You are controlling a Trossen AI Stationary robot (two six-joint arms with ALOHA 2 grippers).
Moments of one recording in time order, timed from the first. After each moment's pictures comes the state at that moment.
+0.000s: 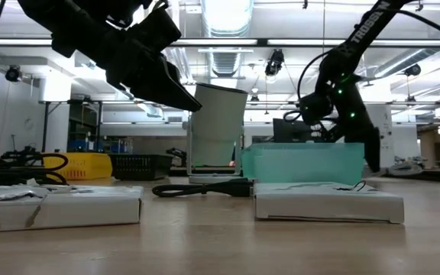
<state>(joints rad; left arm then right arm) -0.11 1.43 0.69 0.22 -0.18 0.12 -0.78 1.75 1.00 -1.08 0.20 -0.16</state>
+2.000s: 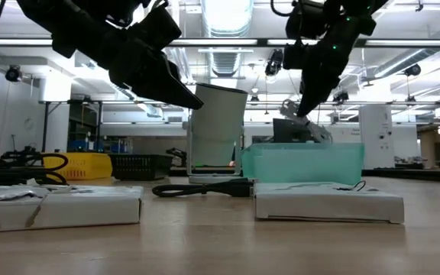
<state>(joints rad) -0.11 1.43 0.68 0.25 -0.20 0.12 -0.34 1.39 1.00 -0.67 -0.12 -0.04</state>
